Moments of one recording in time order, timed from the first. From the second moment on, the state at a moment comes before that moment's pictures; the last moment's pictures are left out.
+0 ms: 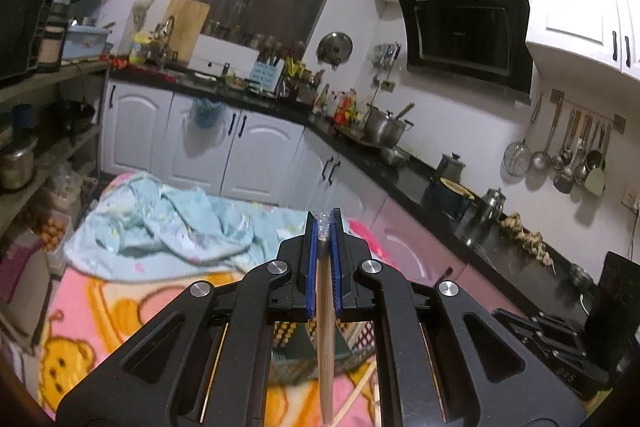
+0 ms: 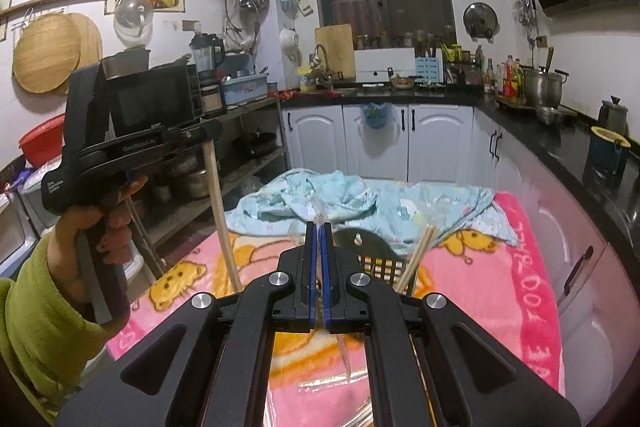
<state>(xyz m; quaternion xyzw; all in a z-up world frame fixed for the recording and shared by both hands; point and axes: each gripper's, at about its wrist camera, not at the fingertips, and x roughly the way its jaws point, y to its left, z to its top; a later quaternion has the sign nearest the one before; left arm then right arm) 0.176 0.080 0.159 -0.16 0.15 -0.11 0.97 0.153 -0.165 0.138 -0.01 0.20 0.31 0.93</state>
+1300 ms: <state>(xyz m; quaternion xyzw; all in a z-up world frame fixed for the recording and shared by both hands) 0.239 0.054 0.177 -0.09 0.06 -0.06 0.99 0.225 -0.170 0.209 0.00 0.12 0.25 0.96</state>
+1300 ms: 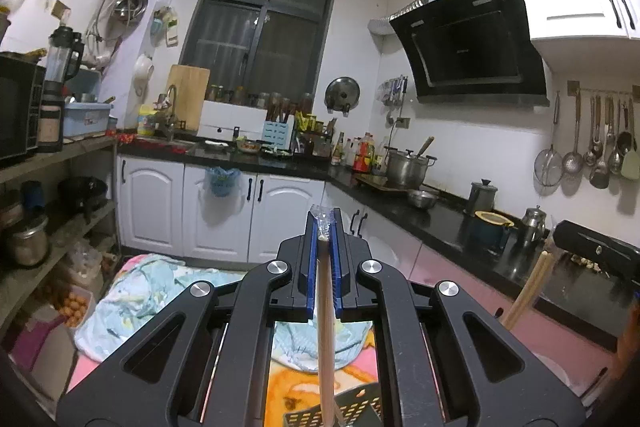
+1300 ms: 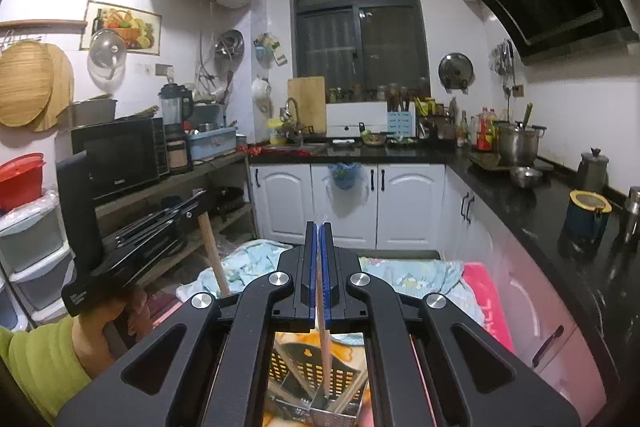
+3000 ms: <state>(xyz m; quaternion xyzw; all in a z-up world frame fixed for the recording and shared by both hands) 0.208 0.095 0.118 -0.16 0.17 -0.05 0.97 0.233 -0.187 0.112 0.00 0.22 0.18 0.96</state>
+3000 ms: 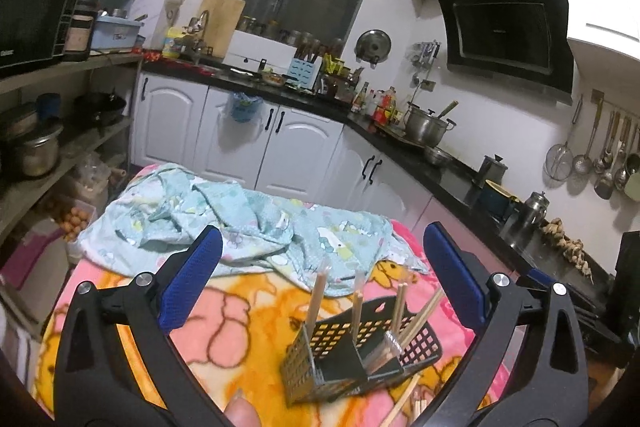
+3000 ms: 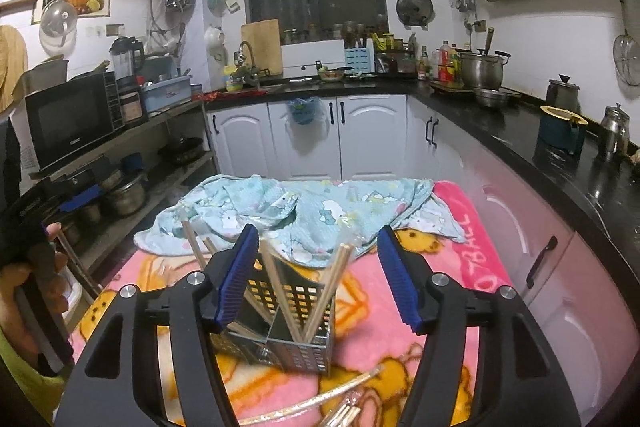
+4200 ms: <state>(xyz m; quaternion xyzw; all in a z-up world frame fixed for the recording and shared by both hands) 0.159 0.074 0.043 -0.14 0.28 -0.07 0.95 0.197 -0.200 0.065 -0.01 0.28 0.17 0.94</state>
